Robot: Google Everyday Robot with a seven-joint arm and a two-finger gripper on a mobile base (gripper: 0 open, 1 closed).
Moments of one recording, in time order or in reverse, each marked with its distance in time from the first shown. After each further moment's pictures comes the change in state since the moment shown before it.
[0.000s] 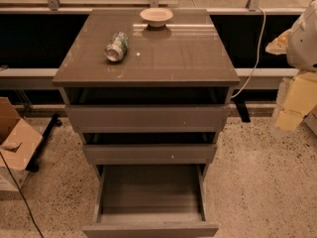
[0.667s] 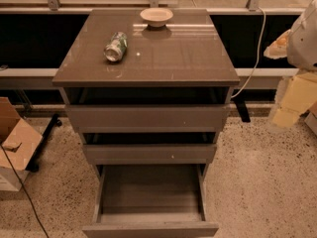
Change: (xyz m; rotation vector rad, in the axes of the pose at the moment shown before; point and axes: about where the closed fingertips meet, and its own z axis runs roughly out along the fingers) arm -0.001 -0.001 -0.002 0.009 -0.003 -0.001
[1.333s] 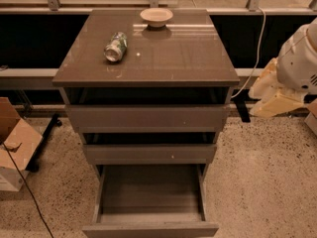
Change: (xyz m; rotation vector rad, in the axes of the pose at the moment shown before) arm 0.000 0.008 0.035 -0.016 -0.065 -0.053
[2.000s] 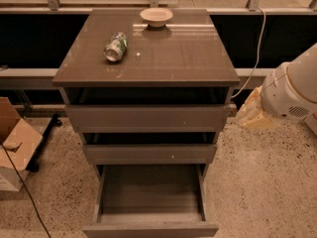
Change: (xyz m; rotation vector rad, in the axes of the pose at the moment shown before) arm 0.011 0.004 0.067 -0.007 -0.100 -0.039
